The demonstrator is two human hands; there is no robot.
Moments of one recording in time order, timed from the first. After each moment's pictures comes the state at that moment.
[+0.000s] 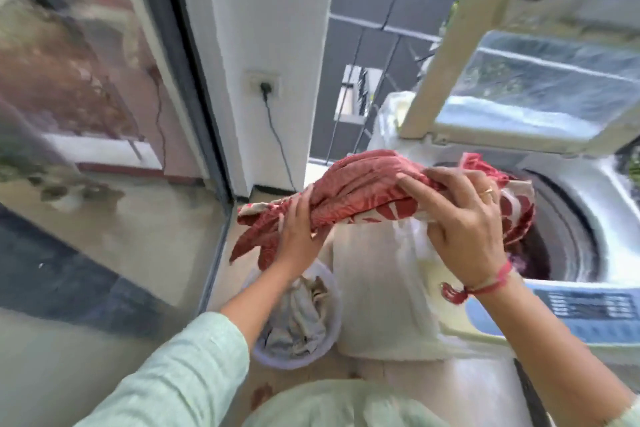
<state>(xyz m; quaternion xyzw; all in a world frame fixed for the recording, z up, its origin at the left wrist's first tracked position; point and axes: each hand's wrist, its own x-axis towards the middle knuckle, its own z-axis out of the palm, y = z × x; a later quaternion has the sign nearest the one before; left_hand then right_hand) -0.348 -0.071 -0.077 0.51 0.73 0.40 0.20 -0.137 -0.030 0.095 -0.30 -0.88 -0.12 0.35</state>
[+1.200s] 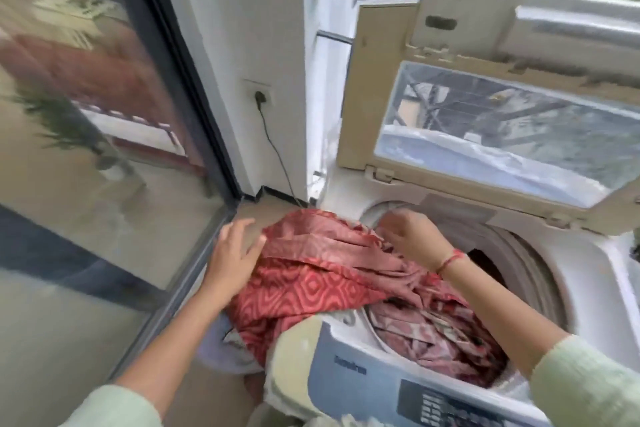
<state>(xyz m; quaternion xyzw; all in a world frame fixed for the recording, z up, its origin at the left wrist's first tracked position) -0.232 -0.022 -0.040 0.33 0.87 0.32 0.16 -0.012 0.211 0.012 -0.30 -0.93 0.22 0.01</state>
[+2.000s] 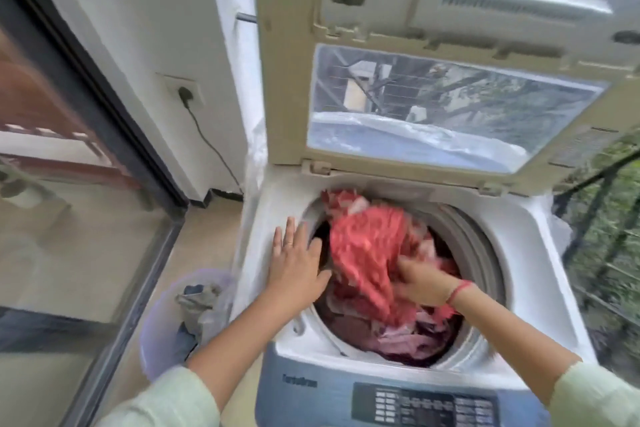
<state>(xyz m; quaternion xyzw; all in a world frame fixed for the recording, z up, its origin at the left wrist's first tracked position) -0.101 0.092 -0.025 0.60 0.79 0.02 0.15 0.118 0.225 -0.040 -0.40 -0.87 0.20 -0.21</state>
